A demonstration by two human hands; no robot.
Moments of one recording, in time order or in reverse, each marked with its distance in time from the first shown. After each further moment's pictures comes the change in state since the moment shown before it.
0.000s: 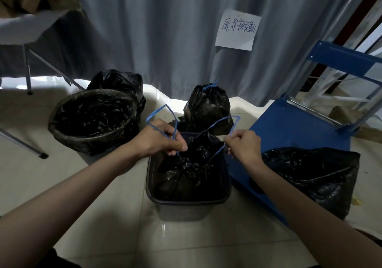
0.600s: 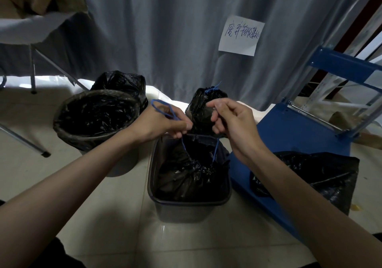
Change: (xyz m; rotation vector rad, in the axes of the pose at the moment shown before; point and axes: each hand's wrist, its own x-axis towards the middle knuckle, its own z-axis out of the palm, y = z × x) left_hand -0.001 0.034 -0.018 -0.122 0.130 0.141; right_hand -0.028 -0.074 -0.013 0.707 -0.337 -0.361
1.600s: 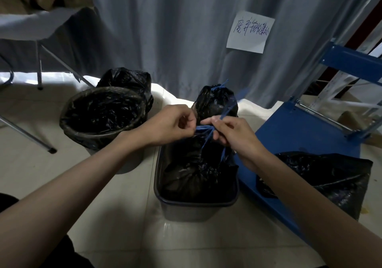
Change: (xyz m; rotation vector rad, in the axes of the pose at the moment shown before) left_hand 0.006 -0.012 -0.005 0.498 -0.073 0.211; right_hand 0.001 0.026 -0.002 -0.278 -0.131 0.181
